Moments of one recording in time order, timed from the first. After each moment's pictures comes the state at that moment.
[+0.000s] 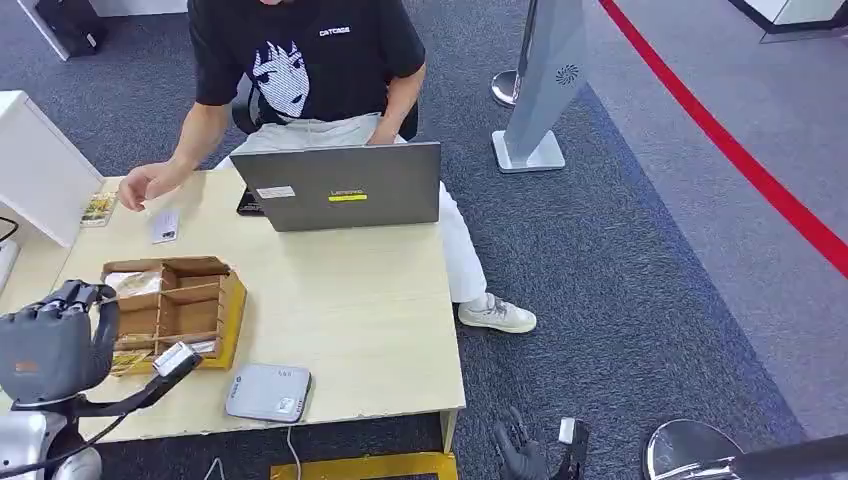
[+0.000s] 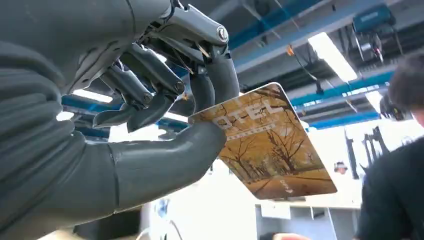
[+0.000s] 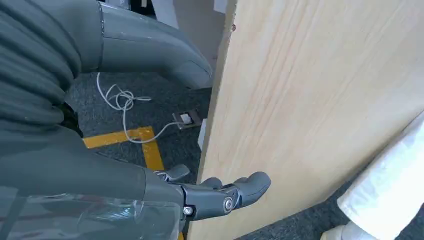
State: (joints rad) left arm -0.08 0.27 -0.01 -1.63 -1.36 0.43 -0.14; right arm -0.14 0.18 -0.47 -0.26 -0.08 0.34 -0.49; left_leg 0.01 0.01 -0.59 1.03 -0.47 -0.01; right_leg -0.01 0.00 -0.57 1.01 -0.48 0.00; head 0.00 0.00
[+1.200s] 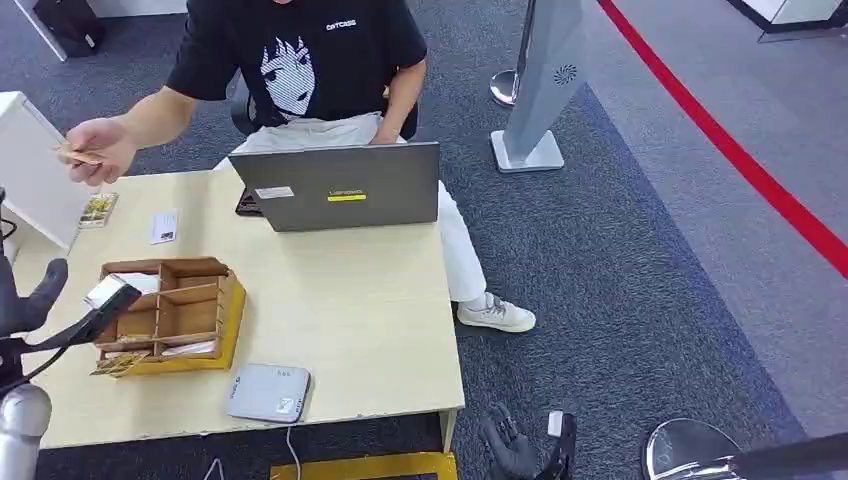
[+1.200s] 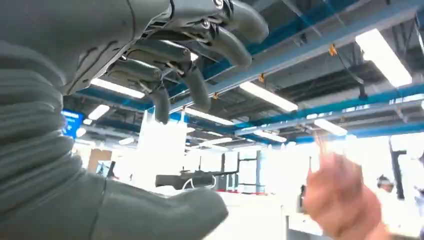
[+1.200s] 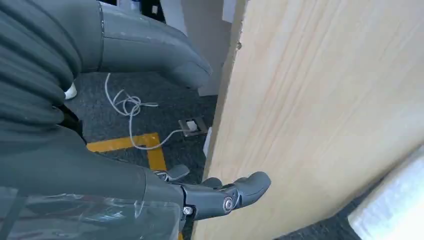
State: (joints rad) left arm -0.27 0.35 0.06 -1.42 -1.21 0.48 -0.16; right arm -0.16 0.20 -0.45 -0.26 -0.08 0.34 -0.48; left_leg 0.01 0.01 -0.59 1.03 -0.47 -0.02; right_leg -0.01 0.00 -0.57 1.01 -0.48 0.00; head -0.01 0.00
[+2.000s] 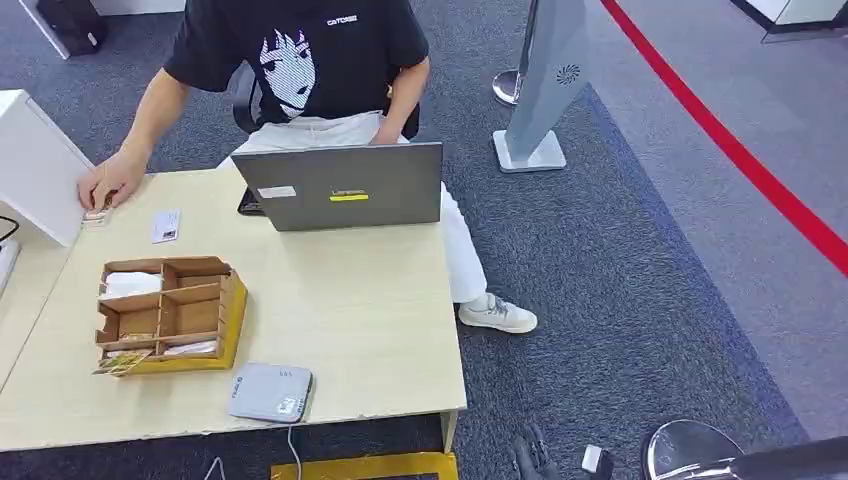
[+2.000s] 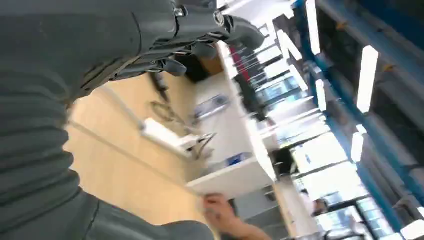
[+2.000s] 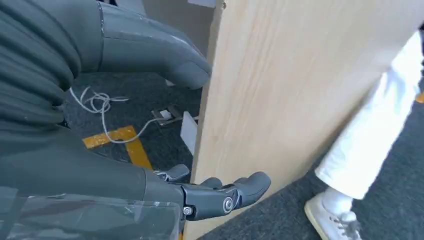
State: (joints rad) left arm 0.27 -0.23 0.67 -1.93 -0.14 -0.10 -0.61; right arm -0.08 0.17 -0.54 -0.26 -0.16 0.39 -0.58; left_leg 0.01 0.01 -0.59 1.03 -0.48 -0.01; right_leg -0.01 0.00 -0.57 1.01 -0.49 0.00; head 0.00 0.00
